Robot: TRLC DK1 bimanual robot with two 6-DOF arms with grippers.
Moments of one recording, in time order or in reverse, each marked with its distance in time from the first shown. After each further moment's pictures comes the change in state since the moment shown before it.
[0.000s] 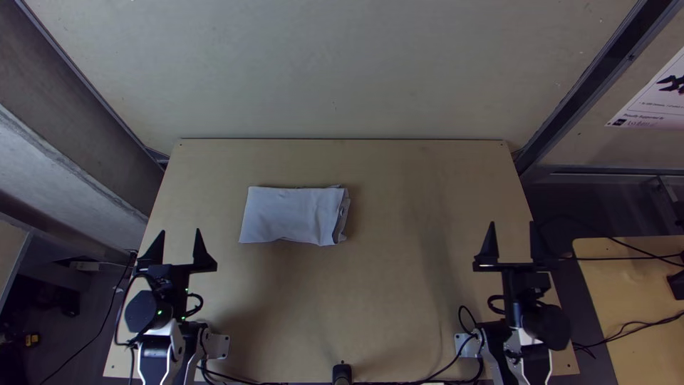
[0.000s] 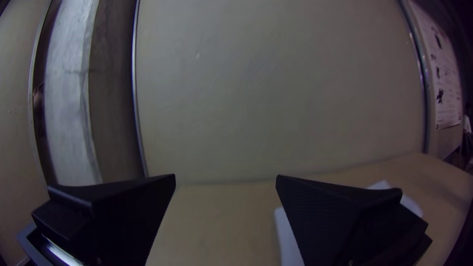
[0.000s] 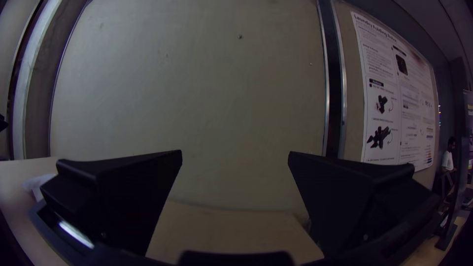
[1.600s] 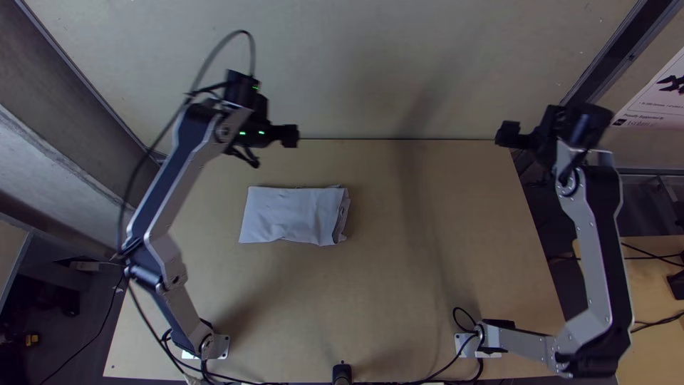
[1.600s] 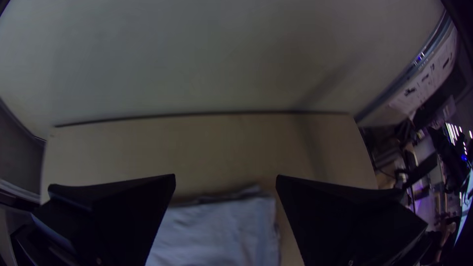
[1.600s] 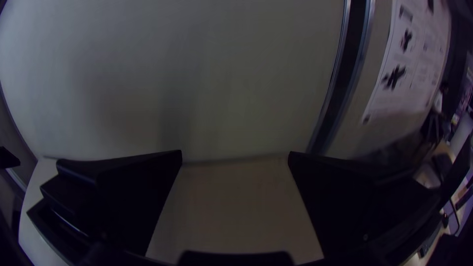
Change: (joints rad) left arm -0.377 1.778 1.989 -0.998 0.168 -0.401; right arm -0.153 1.318 1.344 -0.671 0.001 0.139
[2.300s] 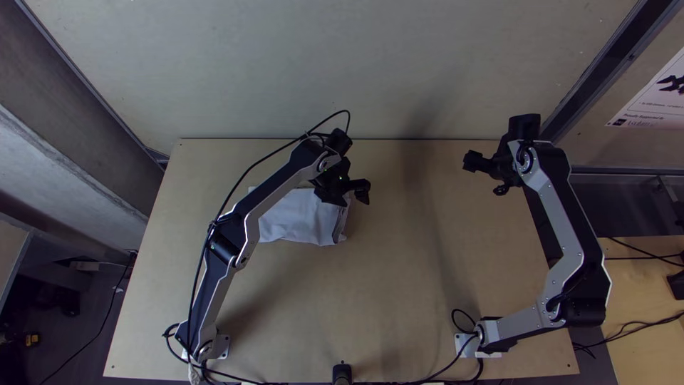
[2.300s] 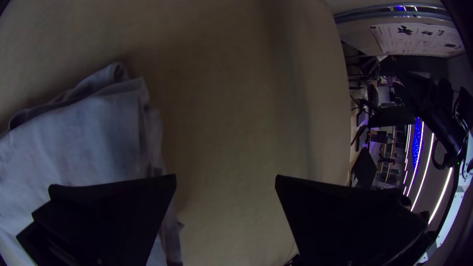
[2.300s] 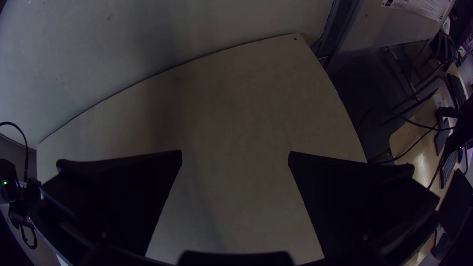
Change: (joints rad) left arm -0.288 0.480 0.120 -0.051 0.421 -0.232; right arm 0.025 0.282 -0.028 -0.312 -0.038 0.261
